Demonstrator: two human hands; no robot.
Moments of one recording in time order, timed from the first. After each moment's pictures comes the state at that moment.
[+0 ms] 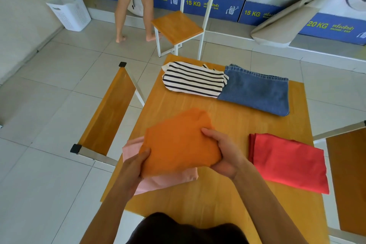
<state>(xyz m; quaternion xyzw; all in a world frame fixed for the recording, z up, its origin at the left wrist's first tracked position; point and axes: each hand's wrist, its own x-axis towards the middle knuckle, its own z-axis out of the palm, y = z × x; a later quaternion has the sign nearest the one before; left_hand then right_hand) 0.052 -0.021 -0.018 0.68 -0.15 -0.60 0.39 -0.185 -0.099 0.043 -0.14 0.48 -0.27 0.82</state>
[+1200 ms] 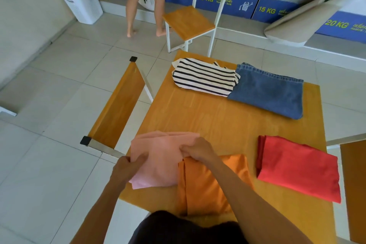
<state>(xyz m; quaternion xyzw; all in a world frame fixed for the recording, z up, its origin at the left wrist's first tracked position) 0.098 -0.011 -0.062 0.85 -0.25 -0.43 0.15 -0.120 -0.122 -0.068 -0.57 0.66 0.04 0.49</state>
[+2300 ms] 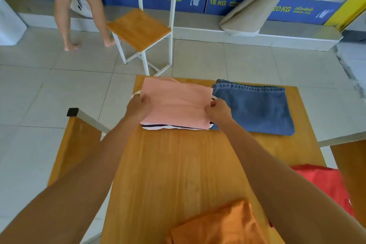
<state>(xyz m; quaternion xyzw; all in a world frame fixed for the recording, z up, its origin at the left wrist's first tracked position) 0.062 -0.406 -0.067 0.75 -0.47 -0.43 0.19 -0.184 -0.380 -0.066 -0.43 0.79 -0.20 0.38</state>
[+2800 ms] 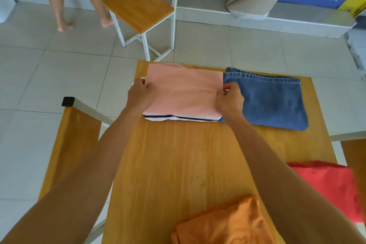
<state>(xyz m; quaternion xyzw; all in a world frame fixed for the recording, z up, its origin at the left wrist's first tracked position) 0.062 -0.415 -0.085 0.76 -0.48 -0.38 0.21 -0.177 -0.385 -0.074 -0.40 0.83 -0.27 0.30</state>
